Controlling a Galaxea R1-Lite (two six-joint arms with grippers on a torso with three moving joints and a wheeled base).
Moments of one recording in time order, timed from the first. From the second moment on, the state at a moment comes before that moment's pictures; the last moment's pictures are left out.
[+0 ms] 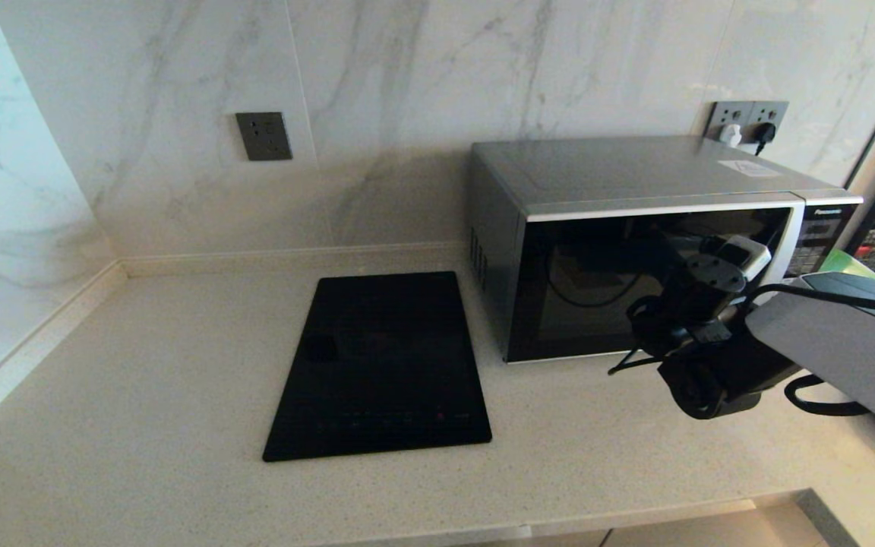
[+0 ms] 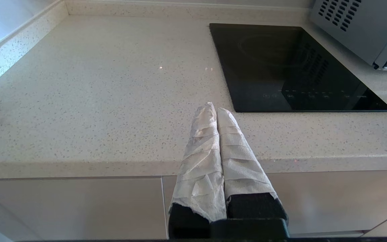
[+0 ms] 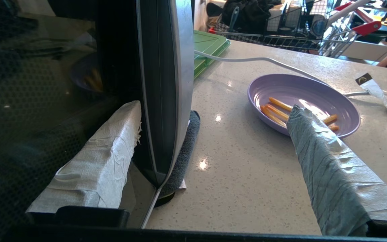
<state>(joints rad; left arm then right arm) 0.00 0.00 0.00 -0.01 0.03 -0.07 0.20 2.35 -1.18 -1.48 -1.42 -0.23</state>
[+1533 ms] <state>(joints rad) 0.00 0.00 0.00 -0.01 0.03 -0.07 0.10 2.36 -1.16 -1.48 -1.42 -0.24</state>
